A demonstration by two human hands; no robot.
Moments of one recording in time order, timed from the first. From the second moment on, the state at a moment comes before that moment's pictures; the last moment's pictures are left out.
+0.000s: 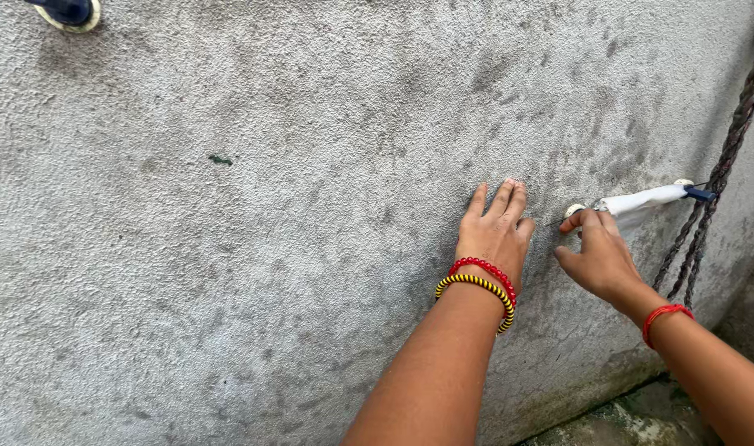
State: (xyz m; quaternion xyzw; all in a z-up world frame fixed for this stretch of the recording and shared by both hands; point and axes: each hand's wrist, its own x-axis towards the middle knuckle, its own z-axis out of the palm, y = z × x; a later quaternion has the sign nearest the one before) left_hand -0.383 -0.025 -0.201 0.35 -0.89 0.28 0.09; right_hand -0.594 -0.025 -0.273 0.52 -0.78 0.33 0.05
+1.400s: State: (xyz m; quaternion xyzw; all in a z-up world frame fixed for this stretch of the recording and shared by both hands) left_hand -0.172 -0.020 -0.214 0.33 -0.84 0.42 0.10; right_hand -0.425 0.012 -0.266 0.64 -0.69 0.24 0.23
